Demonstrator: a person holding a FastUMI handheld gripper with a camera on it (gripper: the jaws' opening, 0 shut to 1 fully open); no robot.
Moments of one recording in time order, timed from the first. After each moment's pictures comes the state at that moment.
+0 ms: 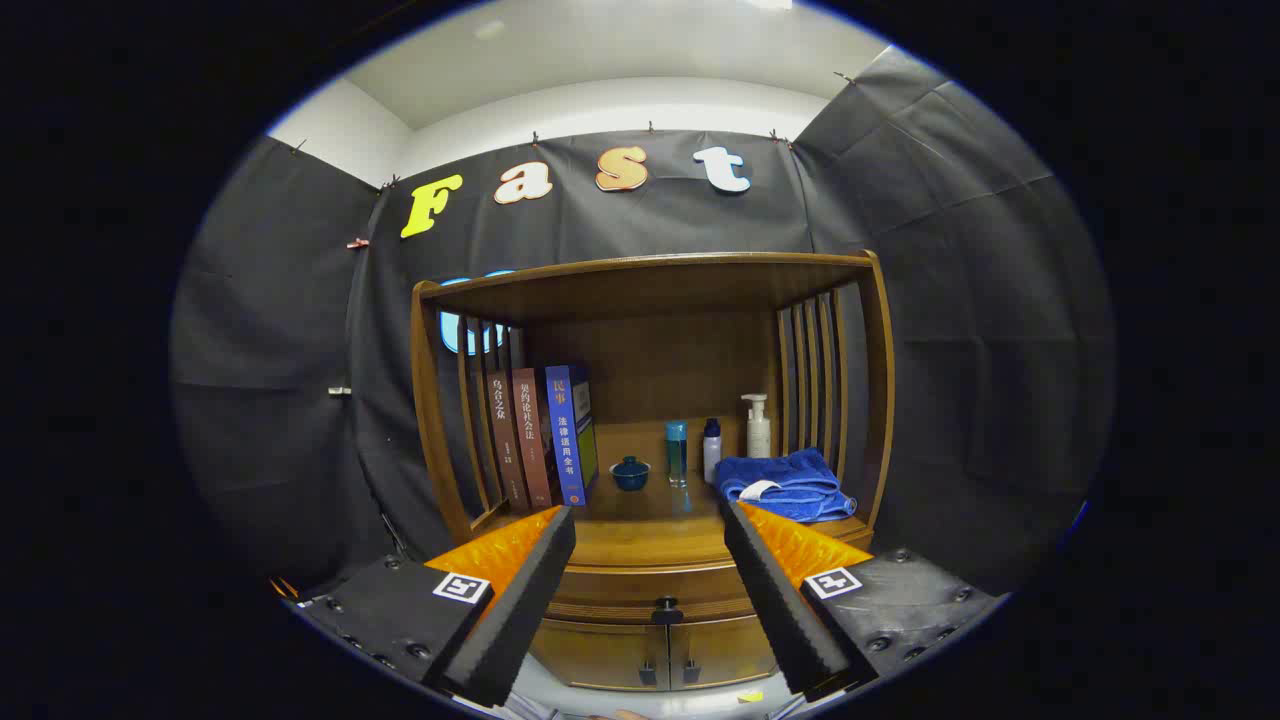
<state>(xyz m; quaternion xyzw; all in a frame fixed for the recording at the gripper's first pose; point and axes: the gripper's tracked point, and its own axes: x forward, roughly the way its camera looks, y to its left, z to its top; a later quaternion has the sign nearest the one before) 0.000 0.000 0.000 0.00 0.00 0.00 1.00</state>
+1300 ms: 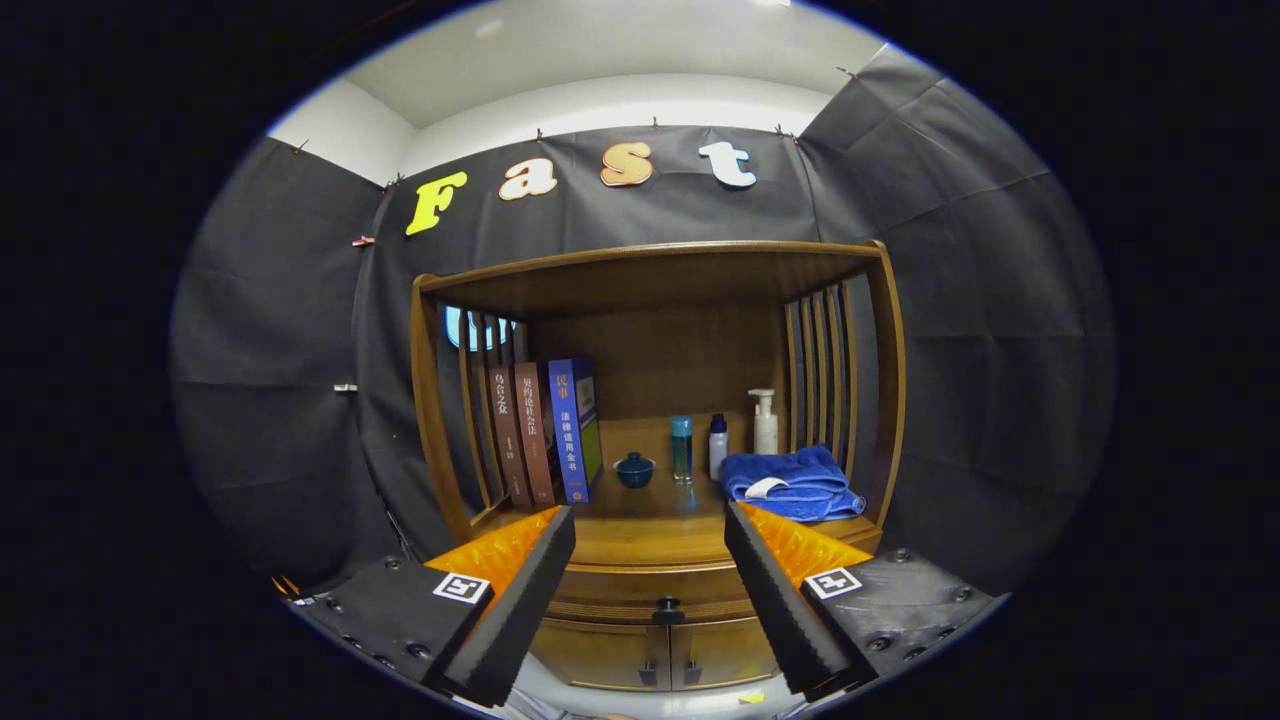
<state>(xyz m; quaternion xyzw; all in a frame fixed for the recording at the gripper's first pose) 0.020 0.000 -0.019 0.00 0.01 0.01 1.00</state>
